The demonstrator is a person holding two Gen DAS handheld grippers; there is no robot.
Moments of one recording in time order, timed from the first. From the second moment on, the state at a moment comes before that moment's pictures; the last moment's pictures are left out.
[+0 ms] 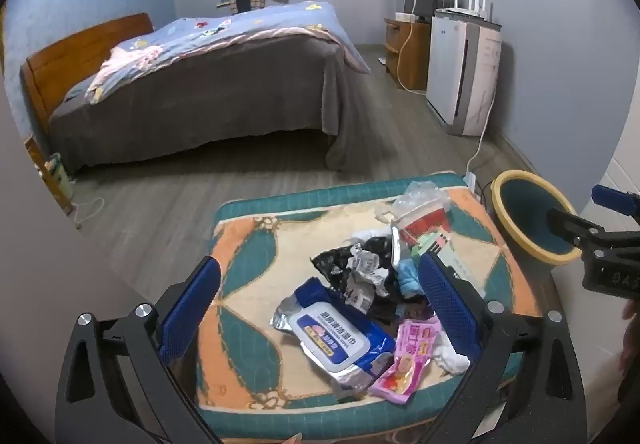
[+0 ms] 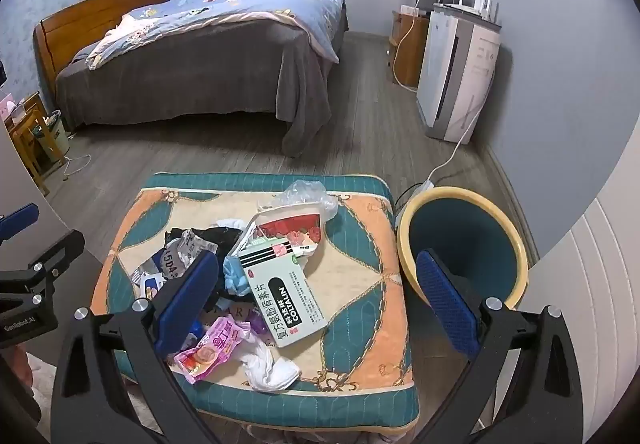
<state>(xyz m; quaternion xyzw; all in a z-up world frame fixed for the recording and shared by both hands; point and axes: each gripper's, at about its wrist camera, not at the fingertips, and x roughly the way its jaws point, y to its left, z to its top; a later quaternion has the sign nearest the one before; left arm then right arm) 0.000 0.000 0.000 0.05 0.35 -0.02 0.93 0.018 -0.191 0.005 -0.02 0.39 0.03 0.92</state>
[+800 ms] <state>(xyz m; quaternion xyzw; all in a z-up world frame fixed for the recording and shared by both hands) 0.003 0.007 0.008 0.03 0.35 -0.02 0.94 0.019 -0.190 0.005 -0.01 0.39 0.03 0.92</state>
